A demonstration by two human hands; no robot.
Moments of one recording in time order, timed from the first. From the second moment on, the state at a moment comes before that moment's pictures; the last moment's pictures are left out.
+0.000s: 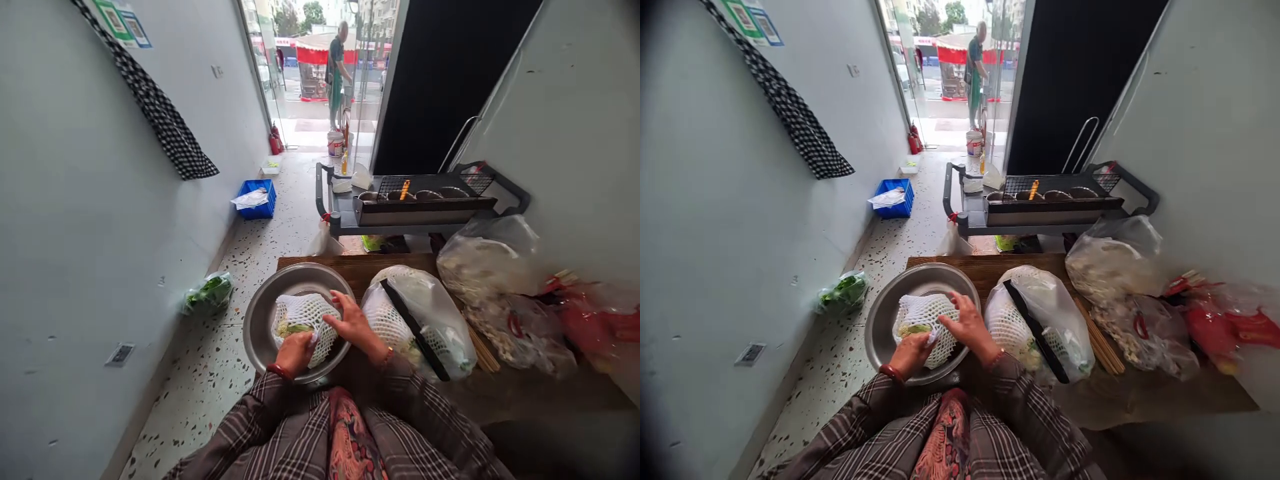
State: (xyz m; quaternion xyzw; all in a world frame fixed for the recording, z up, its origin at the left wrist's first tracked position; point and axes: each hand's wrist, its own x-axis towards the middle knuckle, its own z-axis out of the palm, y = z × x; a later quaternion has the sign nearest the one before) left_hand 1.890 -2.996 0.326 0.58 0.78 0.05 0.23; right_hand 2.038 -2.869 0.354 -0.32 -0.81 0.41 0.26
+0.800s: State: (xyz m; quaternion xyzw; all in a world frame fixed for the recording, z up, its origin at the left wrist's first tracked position) left_hand 1.824 -3.073 0.325 0.69 0.68 0.06 0.25; right_hand 2.015 -2.799 0.303 -0.55 -0.81 0.17 0.01
